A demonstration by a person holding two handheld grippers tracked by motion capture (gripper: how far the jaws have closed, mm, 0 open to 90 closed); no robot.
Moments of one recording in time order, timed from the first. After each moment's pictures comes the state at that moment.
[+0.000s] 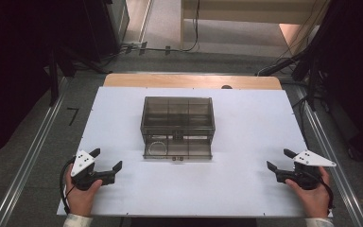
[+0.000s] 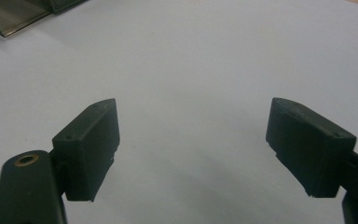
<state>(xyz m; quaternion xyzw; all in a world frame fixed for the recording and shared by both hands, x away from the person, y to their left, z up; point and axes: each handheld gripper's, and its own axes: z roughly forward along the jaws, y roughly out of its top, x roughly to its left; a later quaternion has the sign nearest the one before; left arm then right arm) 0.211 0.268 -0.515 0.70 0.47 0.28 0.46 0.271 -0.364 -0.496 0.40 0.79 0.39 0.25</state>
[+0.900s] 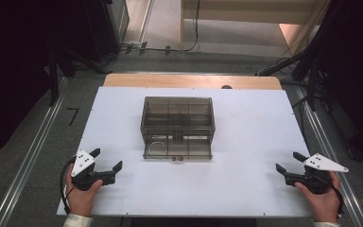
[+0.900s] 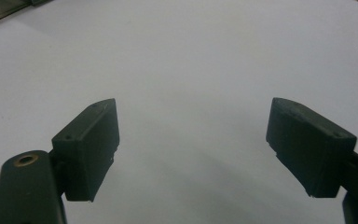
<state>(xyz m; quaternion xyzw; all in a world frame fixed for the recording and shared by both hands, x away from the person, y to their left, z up) 0.211 0.267 -0.515 0.70 0.47 0.28 0.45 0.263 -0.389 -0.500 0.41 0.78 0.39 0.26</state>
